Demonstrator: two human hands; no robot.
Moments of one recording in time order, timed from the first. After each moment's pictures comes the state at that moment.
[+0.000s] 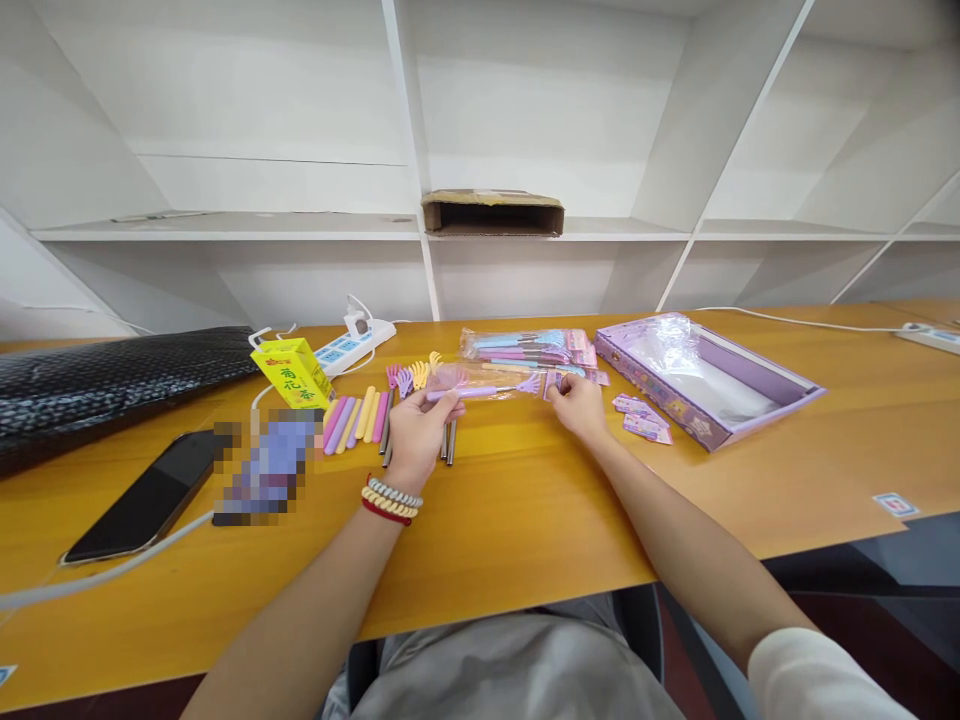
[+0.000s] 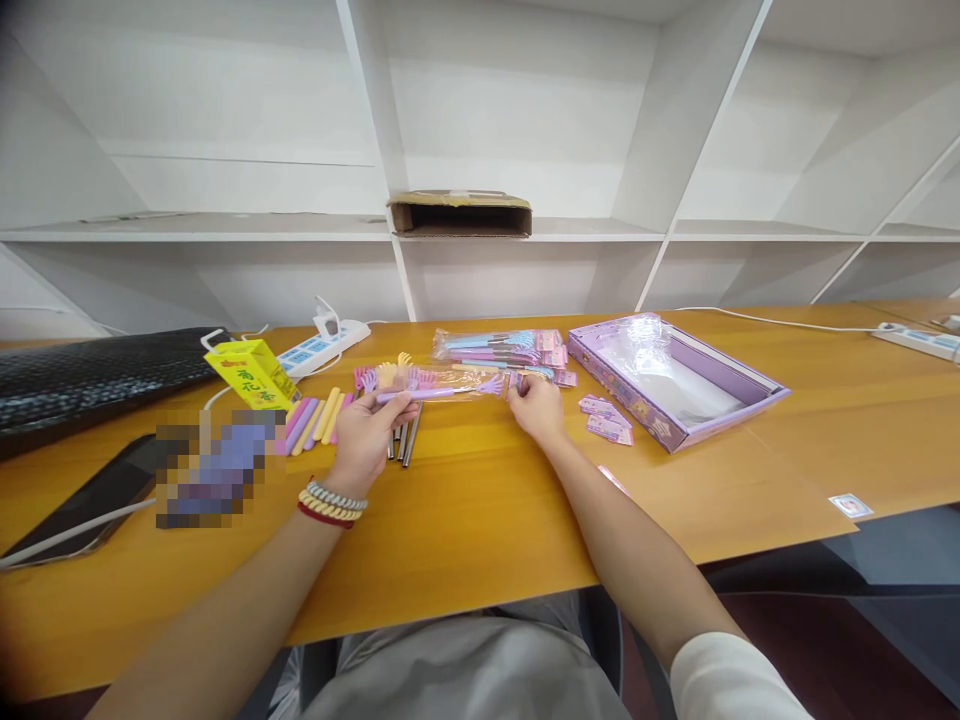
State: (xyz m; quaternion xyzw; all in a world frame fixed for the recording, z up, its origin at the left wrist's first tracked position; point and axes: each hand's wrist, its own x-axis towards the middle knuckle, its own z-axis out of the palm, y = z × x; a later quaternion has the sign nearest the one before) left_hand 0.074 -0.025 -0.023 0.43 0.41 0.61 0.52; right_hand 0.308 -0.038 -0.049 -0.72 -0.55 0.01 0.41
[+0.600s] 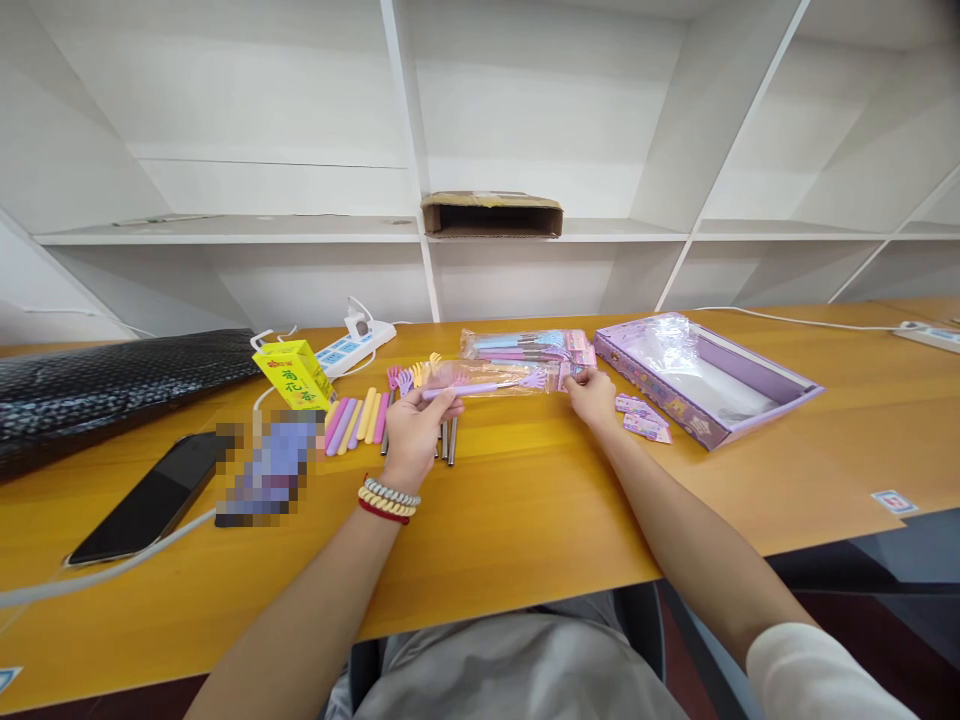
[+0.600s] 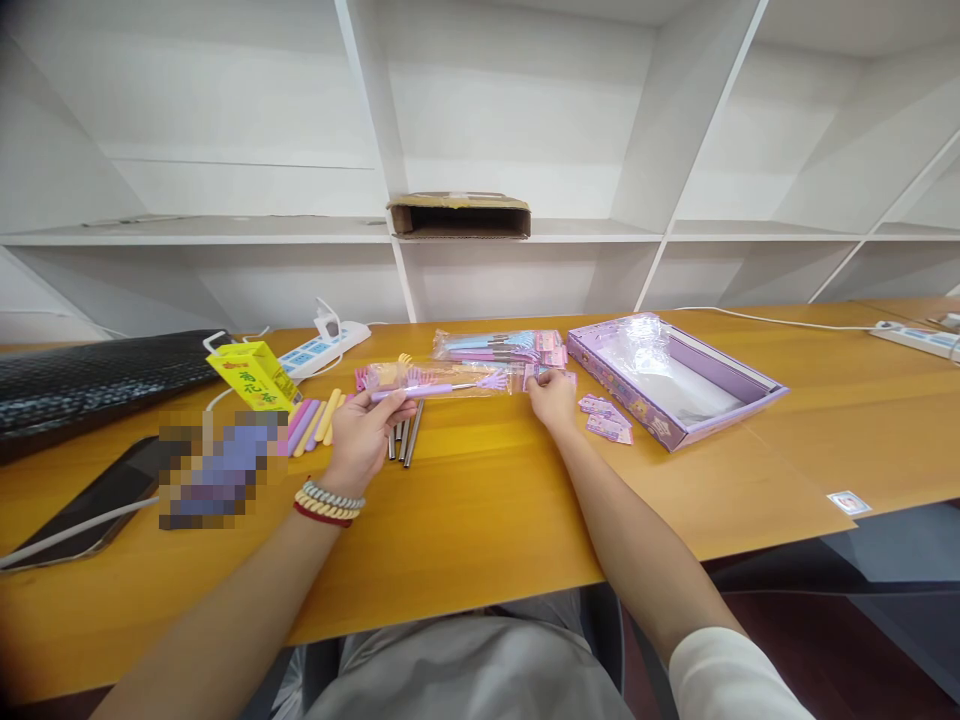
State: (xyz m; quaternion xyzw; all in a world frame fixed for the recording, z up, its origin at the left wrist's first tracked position) left_hand 0.070 -0.026 -0.016 0.42 0.37 0.63 0.54; right_hand 0.335 -0.025 -0.058 -0.74 -0.45 0.07 0.50
